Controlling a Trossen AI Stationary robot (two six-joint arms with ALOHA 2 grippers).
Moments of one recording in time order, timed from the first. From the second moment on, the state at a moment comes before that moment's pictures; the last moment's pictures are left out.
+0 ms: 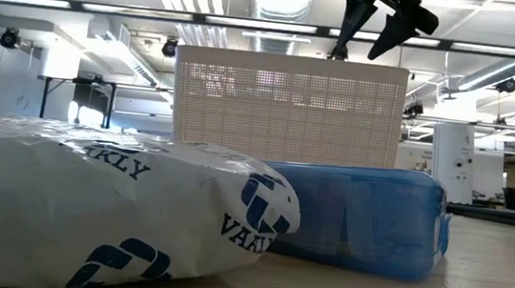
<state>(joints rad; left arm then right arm) -0.84 1.44 0.77 -0.76 -0.05 -2.25 0.00 1.44 1.43 -1.04 0.60 0.81</state>
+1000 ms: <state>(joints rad) -0.84 1.43 0.82 -0.92 -0.12 -2.19 0.01 1.44 1.44 -1.04 0.66 0.75</state>
